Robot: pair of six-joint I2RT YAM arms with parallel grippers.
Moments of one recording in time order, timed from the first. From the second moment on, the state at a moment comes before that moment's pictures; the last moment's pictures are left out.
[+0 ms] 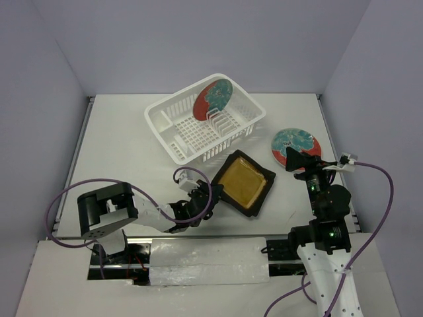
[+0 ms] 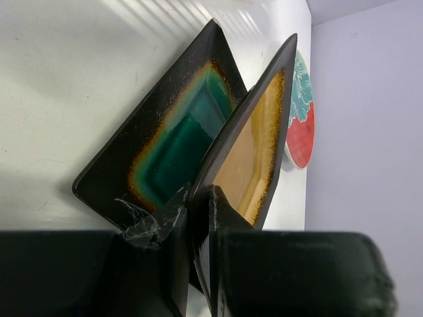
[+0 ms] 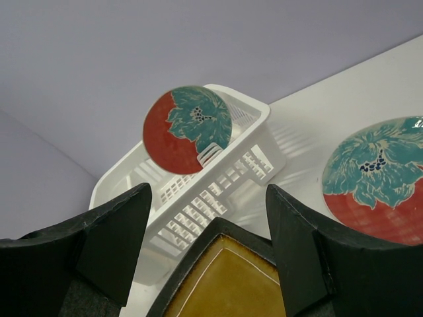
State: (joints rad) left arm -1.19 1.66 0.57 0.64 -0.80 -1.45; right arm 0.07 0.23 0.50 -0.13 0.04 0.61
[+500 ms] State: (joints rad) left arm -1.20 1.69 0.59 0.60 -0.78 -1.49; right arm 0.07 0.22 0.50 -0.13 0.04 0.60
